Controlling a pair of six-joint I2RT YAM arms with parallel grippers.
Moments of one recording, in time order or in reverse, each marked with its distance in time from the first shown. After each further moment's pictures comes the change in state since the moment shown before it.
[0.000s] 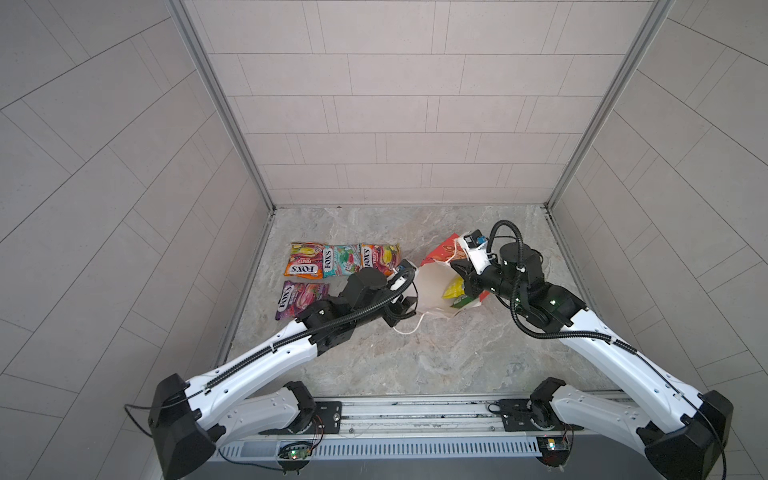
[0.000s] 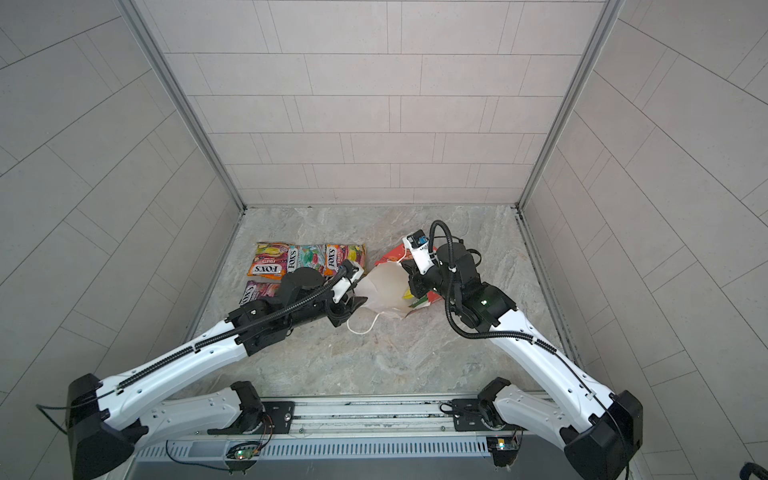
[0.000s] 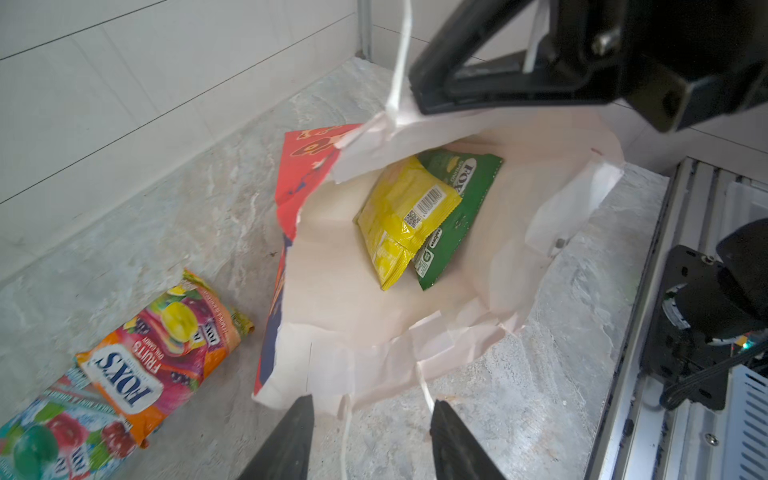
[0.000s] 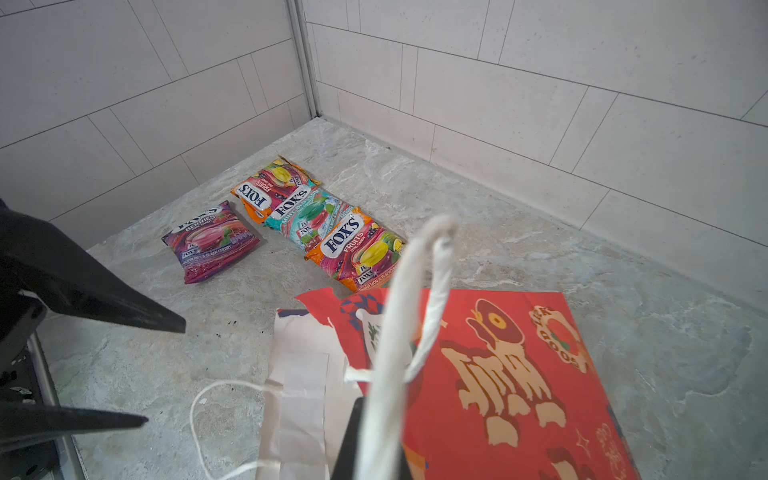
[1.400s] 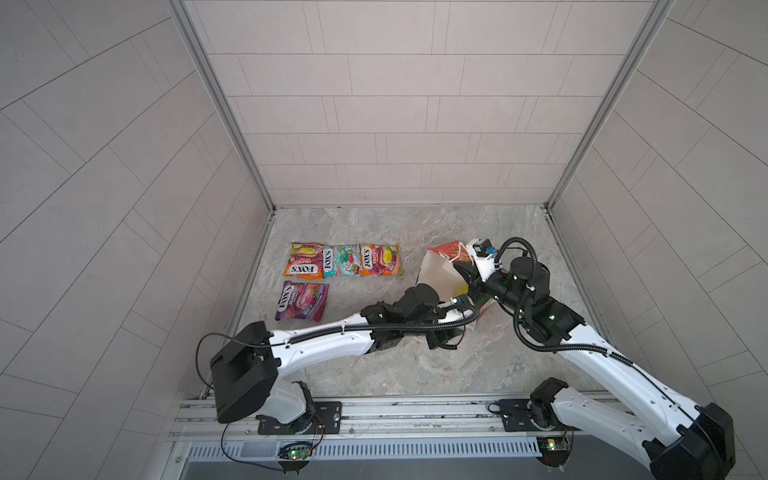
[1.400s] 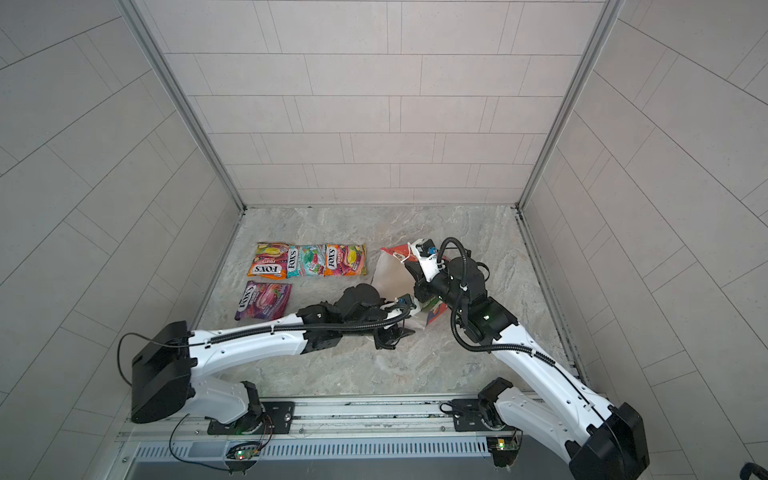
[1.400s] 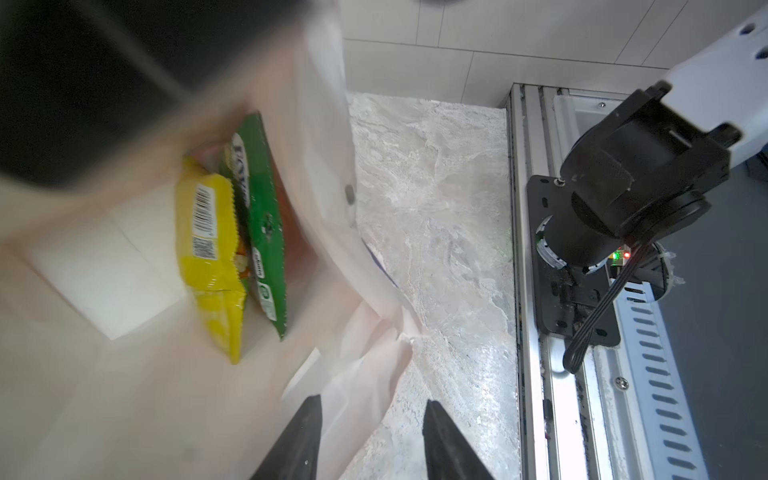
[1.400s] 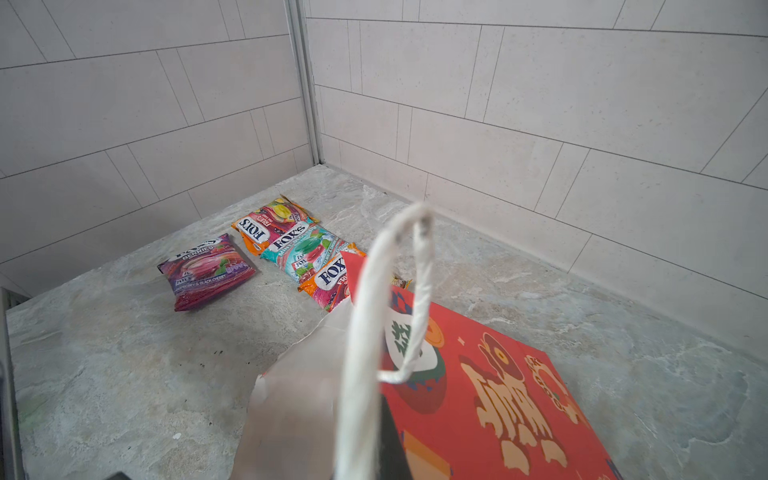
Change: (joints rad) left arm -0.185 0.312 0.043 0.270 0.180 0.117; right arm -0.041 -0.090 -0.233 0.311 -0.069 -0.019
